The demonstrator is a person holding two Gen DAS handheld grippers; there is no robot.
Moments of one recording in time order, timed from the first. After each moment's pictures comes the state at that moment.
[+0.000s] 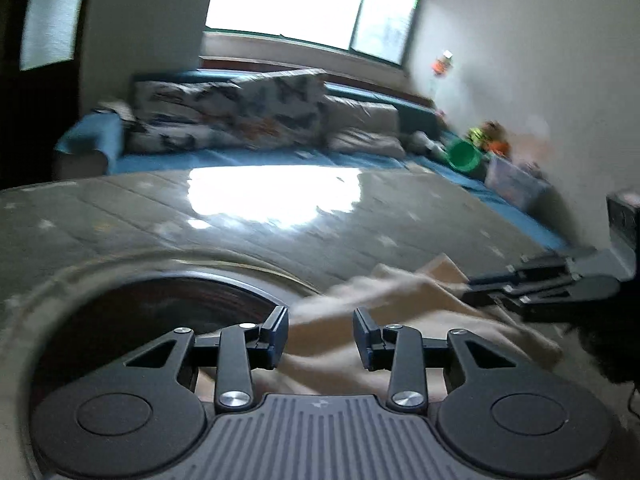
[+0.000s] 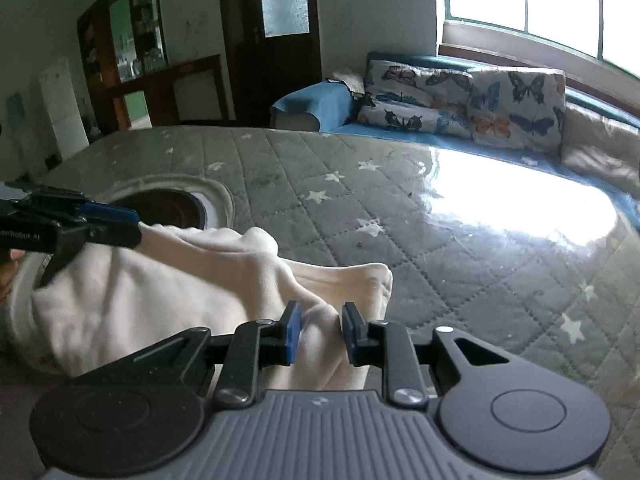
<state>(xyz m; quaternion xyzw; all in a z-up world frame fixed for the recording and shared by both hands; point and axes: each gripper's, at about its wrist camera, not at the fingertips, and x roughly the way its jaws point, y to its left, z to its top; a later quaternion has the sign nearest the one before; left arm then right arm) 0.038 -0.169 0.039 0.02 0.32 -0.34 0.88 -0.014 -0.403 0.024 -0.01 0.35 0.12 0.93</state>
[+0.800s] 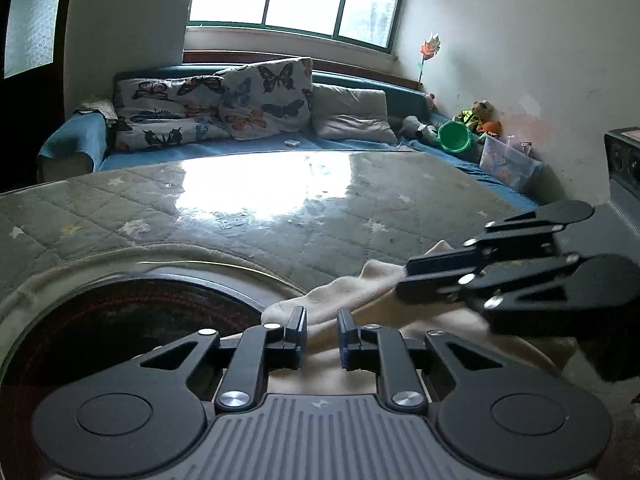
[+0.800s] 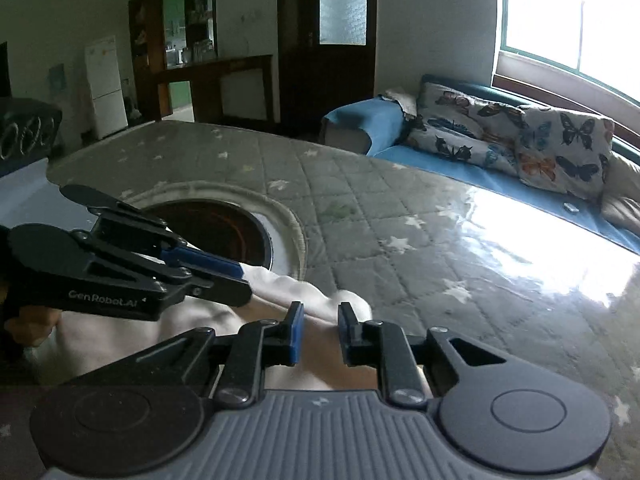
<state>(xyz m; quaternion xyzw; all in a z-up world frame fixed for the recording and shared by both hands) 0.052 -0.195 0.026 0.03 0.33 -0.34 0.88 0.020 -0.340 0.031 -0.06 0.33 0.18 0.92</state>
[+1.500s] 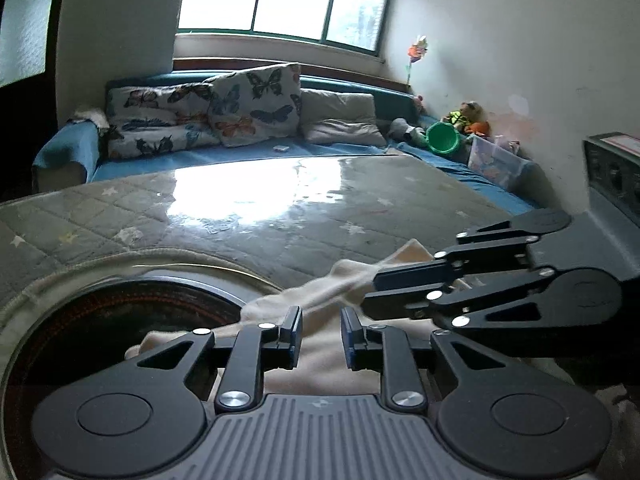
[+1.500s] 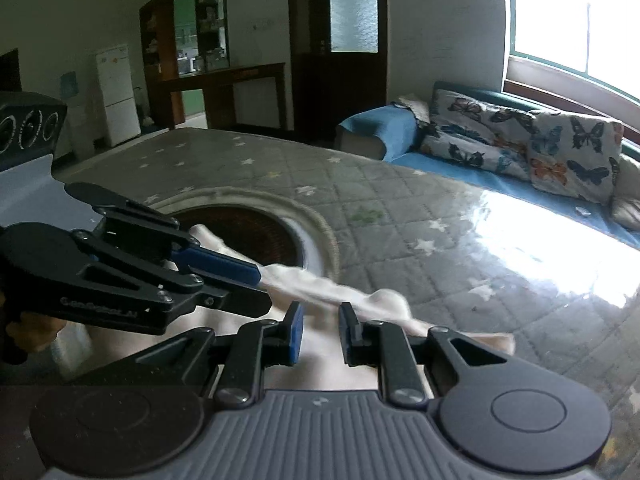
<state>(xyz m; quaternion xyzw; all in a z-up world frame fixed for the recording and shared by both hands) 0.023 -0.187 0.039 0.04 0.32 -0.36 0.88 0.001 -0.331 0.037 -0.05 0.32 0.20 0.92</state>
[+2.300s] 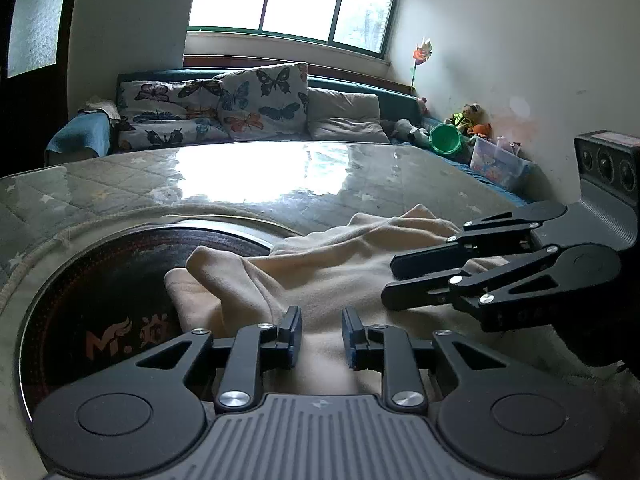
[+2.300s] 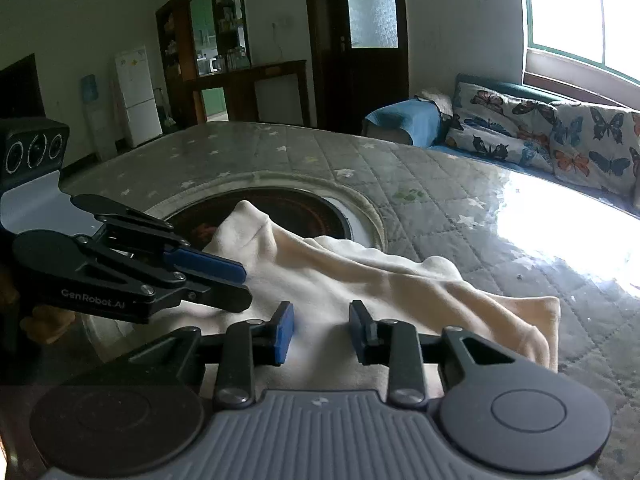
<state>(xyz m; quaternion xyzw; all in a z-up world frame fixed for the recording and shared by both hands) -0.001 -0.148 0.018 0.03 0.31 -0.36 0.88 -0.026 -0.316 0.024 -0.03 0.32 0.23 0.92</state>
